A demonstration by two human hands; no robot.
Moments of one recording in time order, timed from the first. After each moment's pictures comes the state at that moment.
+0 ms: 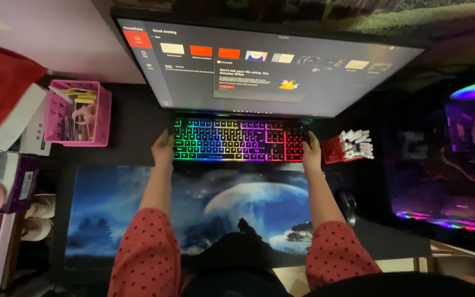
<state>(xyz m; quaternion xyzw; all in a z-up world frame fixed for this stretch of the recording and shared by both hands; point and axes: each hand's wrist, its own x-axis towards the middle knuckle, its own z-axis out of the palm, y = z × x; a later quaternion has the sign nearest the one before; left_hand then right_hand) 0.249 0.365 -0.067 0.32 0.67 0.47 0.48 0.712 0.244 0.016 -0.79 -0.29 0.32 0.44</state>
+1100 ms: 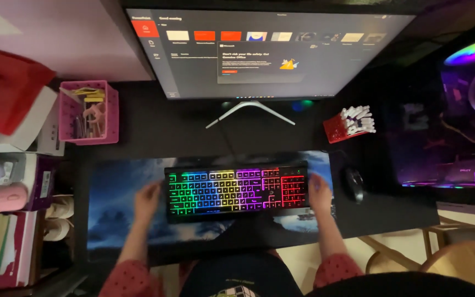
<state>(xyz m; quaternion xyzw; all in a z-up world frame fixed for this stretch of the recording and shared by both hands) 0.101 0.197 -0.073 0.56 0.66 0.32 0.39 0.690 0.038 -0.041 -0.87 -0.37 0.20 0.27</state>
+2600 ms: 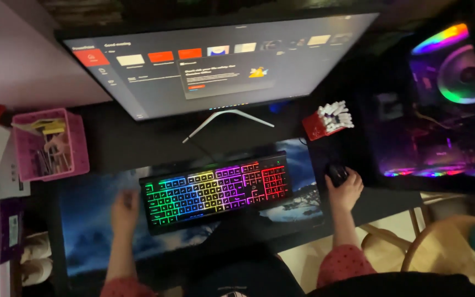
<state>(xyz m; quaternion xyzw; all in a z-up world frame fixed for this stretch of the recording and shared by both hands) 0.116 0.253 -0.026 0.63 0.68 0.22 0.31 0.766 0.015 0.007 -0.89 -0.38 -0.18 0.20</state>
